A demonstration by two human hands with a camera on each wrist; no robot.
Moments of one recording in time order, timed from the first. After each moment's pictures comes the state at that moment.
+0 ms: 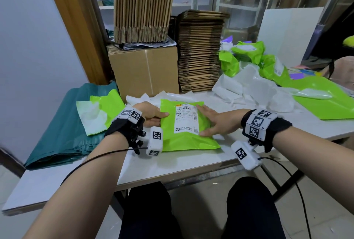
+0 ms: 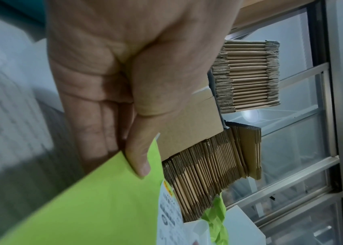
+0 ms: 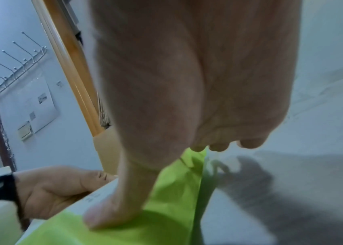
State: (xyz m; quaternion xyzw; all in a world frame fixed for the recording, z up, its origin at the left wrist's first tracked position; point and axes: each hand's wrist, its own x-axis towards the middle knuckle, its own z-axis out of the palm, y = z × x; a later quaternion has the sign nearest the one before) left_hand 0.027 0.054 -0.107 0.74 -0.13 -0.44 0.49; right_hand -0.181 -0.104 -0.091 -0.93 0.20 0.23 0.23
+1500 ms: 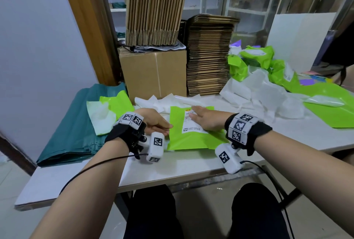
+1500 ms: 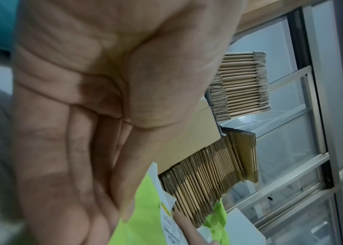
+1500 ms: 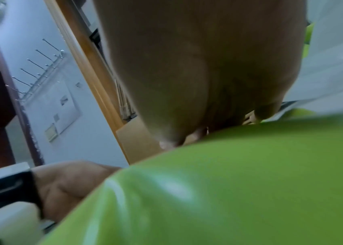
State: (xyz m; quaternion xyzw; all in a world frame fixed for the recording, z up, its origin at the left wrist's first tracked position) left_hand 0.033 0.068 -0.115 0.78 -0.16 -0.46 0.40; right_hand -0.135 -0.064 -0.083 -0.93 0.24 0.14 0.22
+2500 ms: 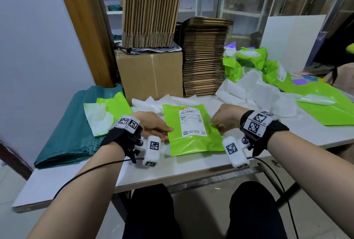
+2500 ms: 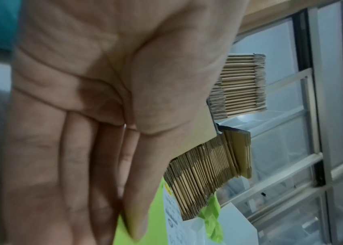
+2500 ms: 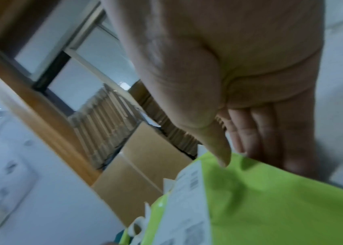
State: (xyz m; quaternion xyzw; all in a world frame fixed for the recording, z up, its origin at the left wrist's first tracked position) left_hand 0.019 0.074 -0.109 0.76 -0.21 -0.50 0.36; right_hand -0.165 -0.100 -0.079 -0.79 0.43 0.05 0.43
